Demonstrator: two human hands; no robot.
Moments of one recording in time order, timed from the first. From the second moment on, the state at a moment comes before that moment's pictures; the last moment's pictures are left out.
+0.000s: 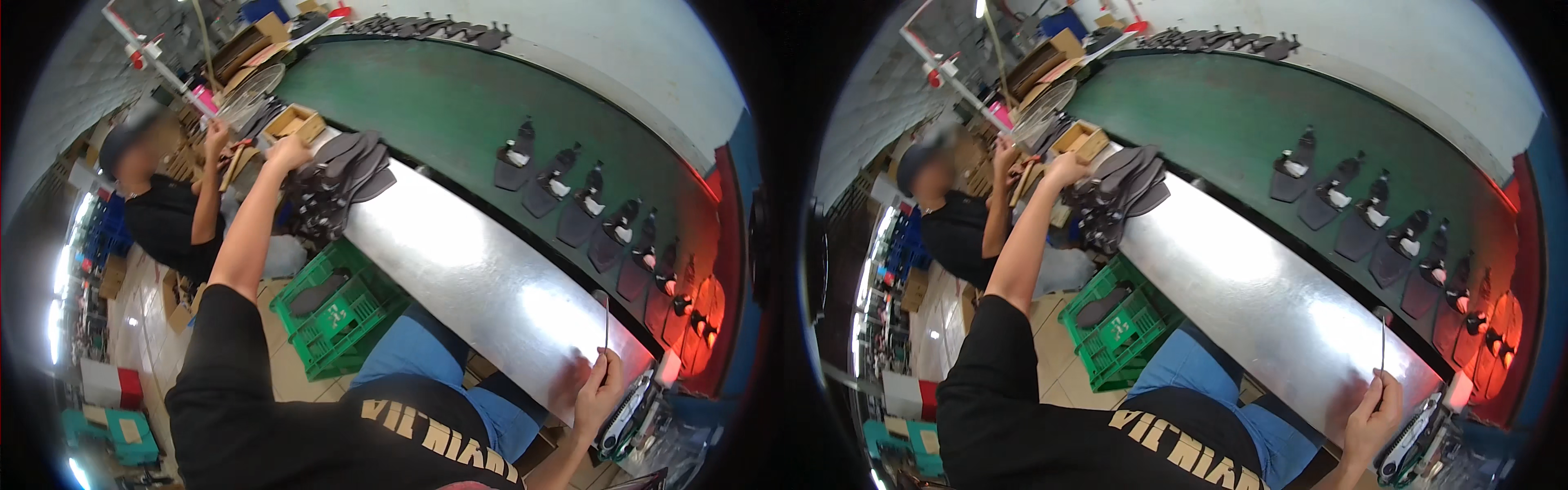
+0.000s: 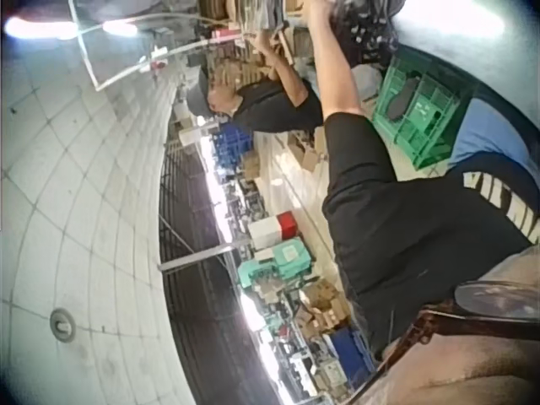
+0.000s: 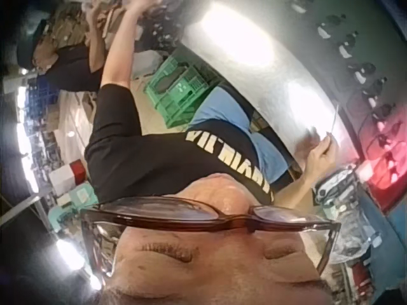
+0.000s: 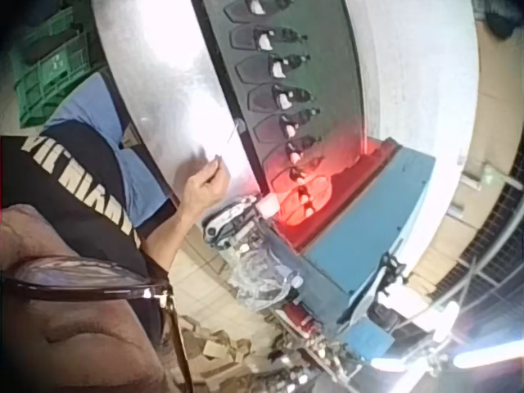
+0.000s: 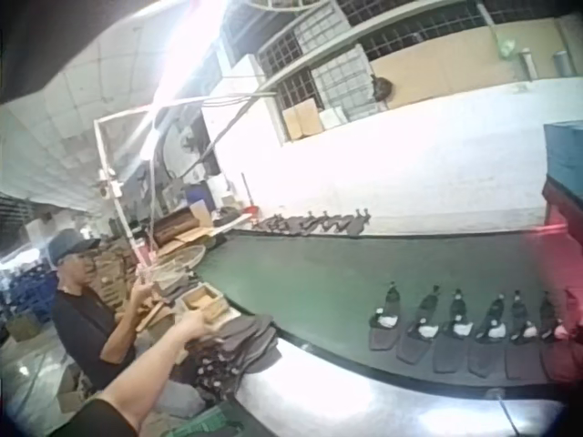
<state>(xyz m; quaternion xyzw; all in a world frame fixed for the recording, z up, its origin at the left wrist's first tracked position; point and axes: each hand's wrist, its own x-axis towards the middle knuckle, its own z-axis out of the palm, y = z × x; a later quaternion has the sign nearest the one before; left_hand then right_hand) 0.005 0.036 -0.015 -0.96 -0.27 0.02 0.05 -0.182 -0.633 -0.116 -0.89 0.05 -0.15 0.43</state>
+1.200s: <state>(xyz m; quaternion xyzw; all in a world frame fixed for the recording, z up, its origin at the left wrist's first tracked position) 0.021 -0.338 -0.069 -0.69 0.07 0.02 -0.72 -0.197 -0.619 -0.101 -0.71 0.04 -0.16 0.69</state>
